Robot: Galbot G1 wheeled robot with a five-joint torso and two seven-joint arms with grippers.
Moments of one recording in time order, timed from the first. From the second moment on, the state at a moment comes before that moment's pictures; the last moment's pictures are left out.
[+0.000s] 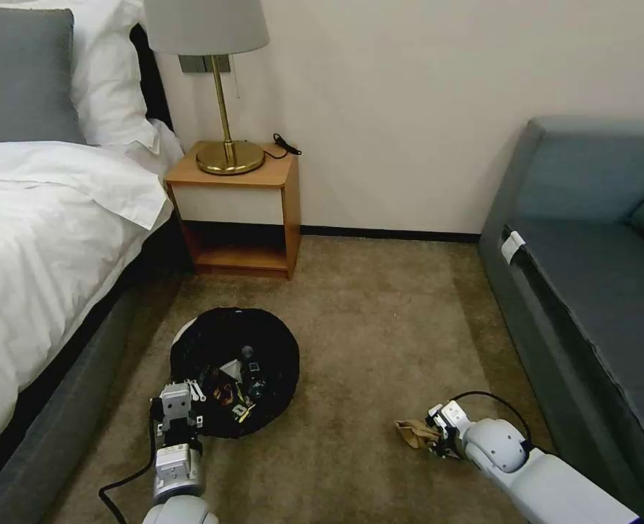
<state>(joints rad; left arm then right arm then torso) 1.62 -1.41 -0.46 -1.98 0.05 -0.10 -0.42 -1.02 0.90 -0.09 1.43 0.32 -0.70 -0.11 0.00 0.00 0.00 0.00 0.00</state>
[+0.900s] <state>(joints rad) 1.62 -1.42 -0.45 -1.98 0.06 -0.11 -0.42 -1.05 0.94 -0.02 1.50 0.45 -0.26 -0.22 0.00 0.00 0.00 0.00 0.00</state>
